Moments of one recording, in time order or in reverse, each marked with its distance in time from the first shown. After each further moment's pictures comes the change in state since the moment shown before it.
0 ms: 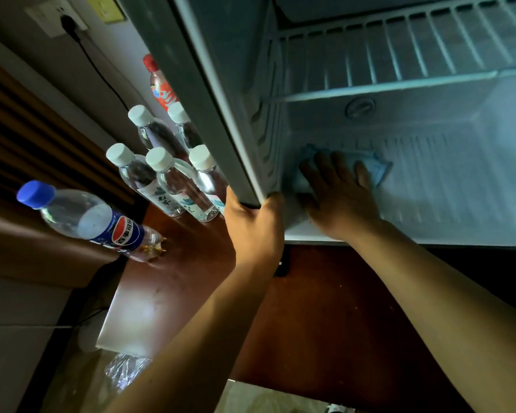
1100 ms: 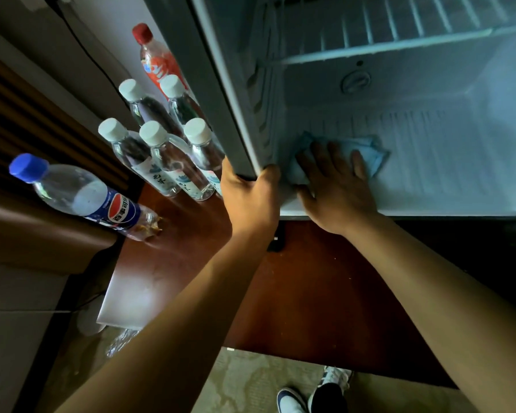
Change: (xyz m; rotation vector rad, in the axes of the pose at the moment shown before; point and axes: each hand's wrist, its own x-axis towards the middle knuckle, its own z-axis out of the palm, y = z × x) left_hand 0.002 -0.001 -0.003 0.037 -0.006 0.002; right_hand -0.032 -0.012 -0.007 -0.008 -0.009 -0.008
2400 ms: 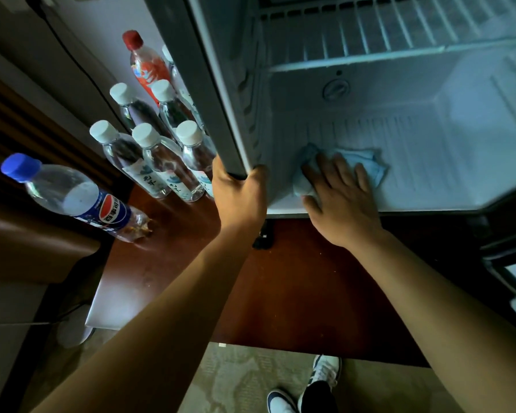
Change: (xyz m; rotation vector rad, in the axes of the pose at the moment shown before) left_hand 0.000 0.002 -0.005 0.045 -0.067 -0.019; right_hand -0.035 0.013 -0.010 -0.089 -0.024 0.085
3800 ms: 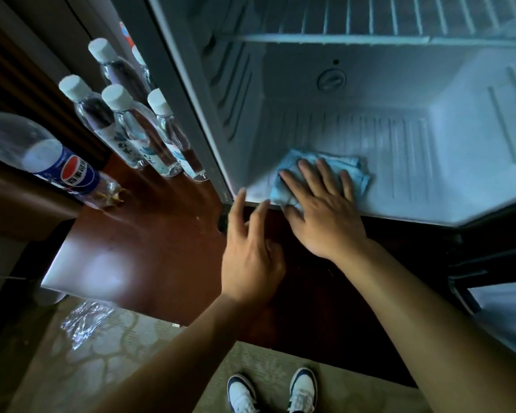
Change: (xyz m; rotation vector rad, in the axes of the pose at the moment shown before) left_hand -0.106 -0.071 0.012 0.642 -0.222 0.373; right_hand -0.023 0.021 -0.001 0.100 0.012 -0.136
